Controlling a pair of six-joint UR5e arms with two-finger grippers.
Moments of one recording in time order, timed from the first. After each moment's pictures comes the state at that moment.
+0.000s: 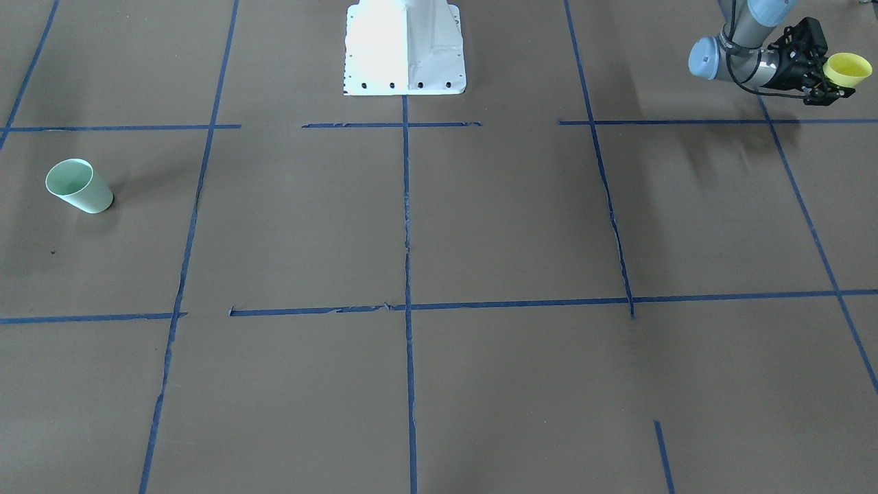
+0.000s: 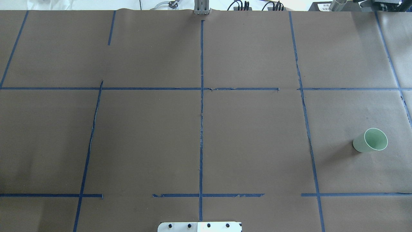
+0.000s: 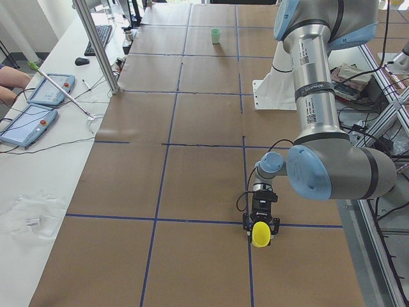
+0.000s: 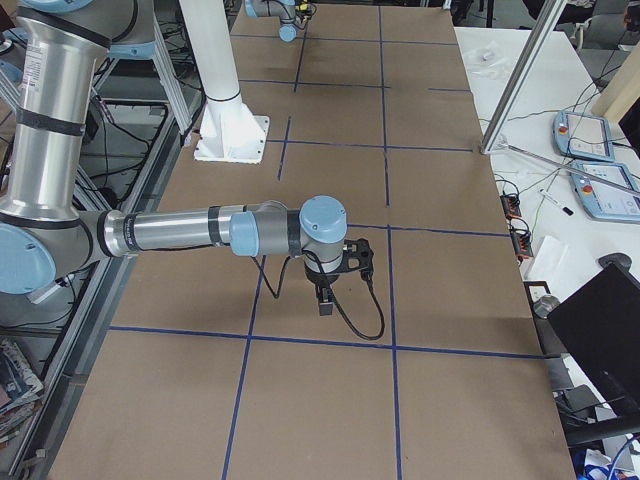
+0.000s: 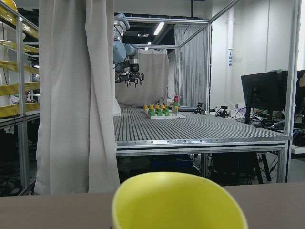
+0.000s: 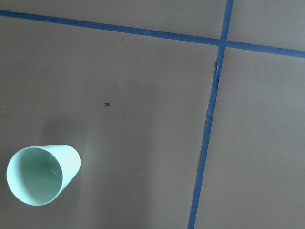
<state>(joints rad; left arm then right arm) -0.12 -1.12 -1.83 -1.10 -1.36 -3.01 1.50 -1.81 1.93 -1.60 2.39 -0.04</state>
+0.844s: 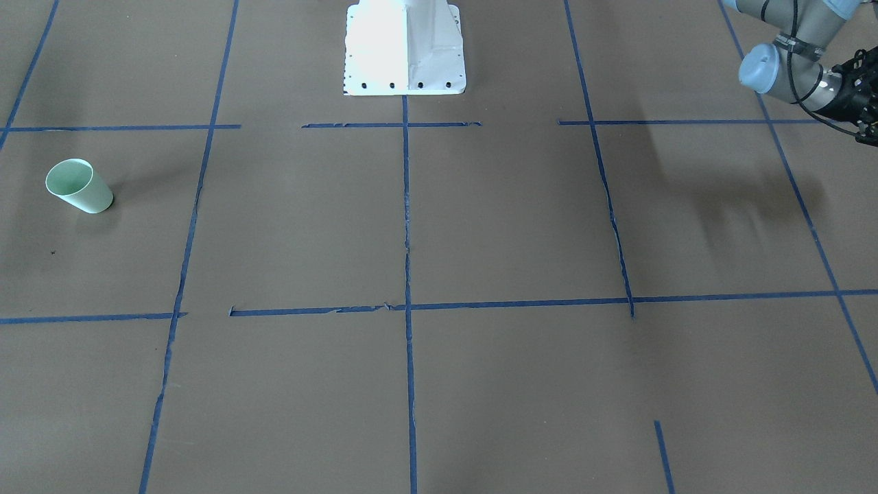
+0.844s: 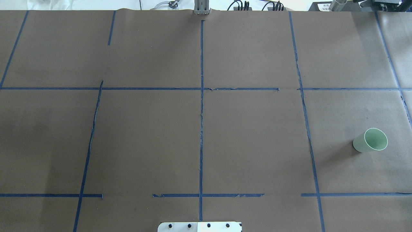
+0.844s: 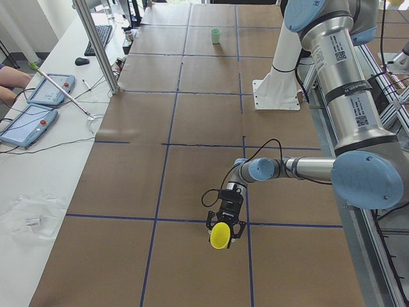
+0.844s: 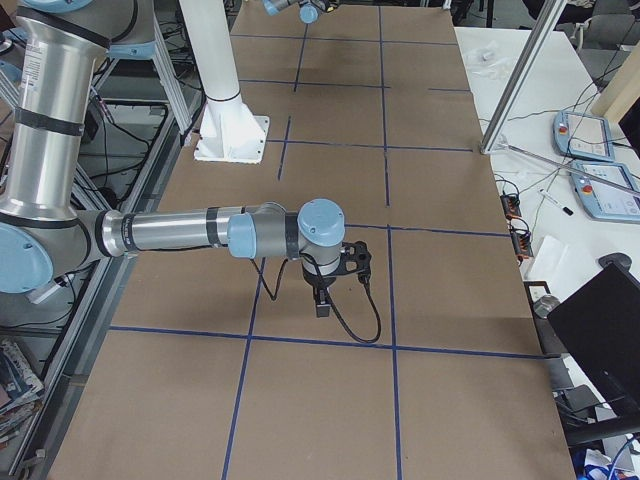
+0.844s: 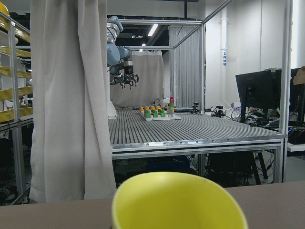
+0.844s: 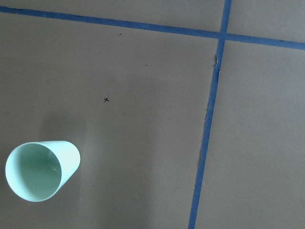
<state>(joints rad) -0.61 -1.14 -1.82 -1.49 -0.99 -2.36 1.50 -1.82 1.93 -1.60 2.40 -0.04</state>
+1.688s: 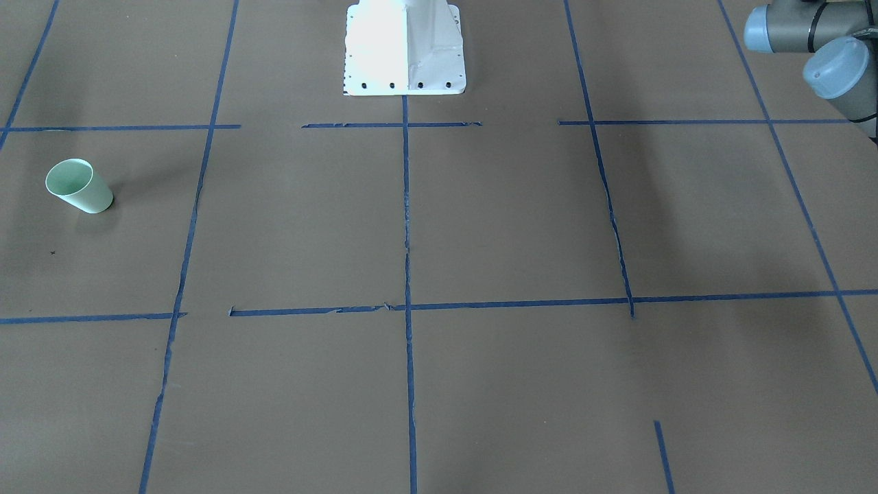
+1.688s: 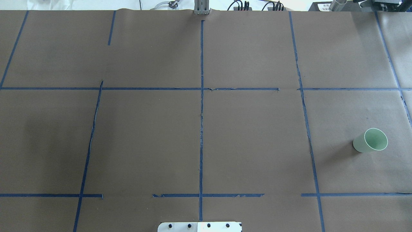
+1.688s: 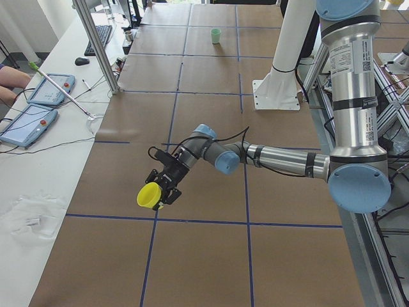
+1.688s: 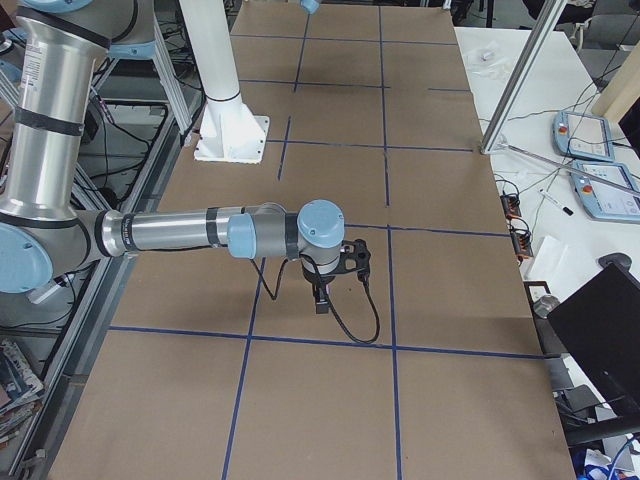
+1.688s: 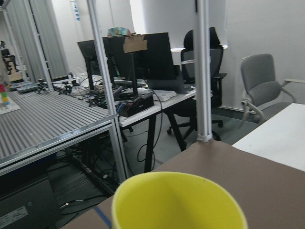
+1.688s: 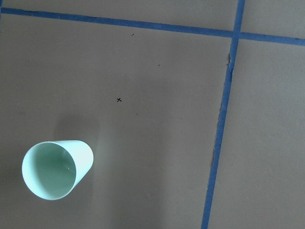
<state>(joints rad) -1.02 -1.45 -1.77 -2.06 -1.04 -1.39 1.50 -1.82 1.92 -1.60 2.44 -0.04</state>
